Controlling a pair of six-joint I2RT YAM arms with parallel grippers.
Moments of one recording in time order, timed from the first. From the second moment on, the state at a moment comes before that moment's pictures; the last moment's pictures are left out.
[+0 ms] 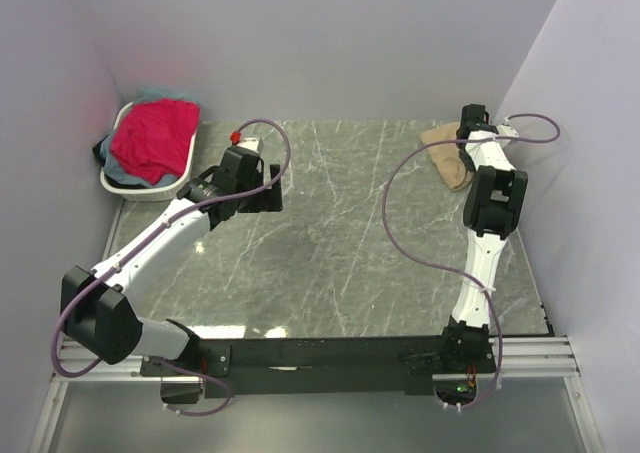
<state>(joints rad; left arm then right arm) -0.52 1.36 1.18 -0.59 -0.18 -0.43 -0.18 2.45 2.10 -0.70 0.59 0.86</state>
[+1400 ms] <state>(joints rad) -0.52 1.26 1.15 -0.58 -0.13 -0.46 0.34 1.91 1.47 -0.47 0.78 0.53</state>
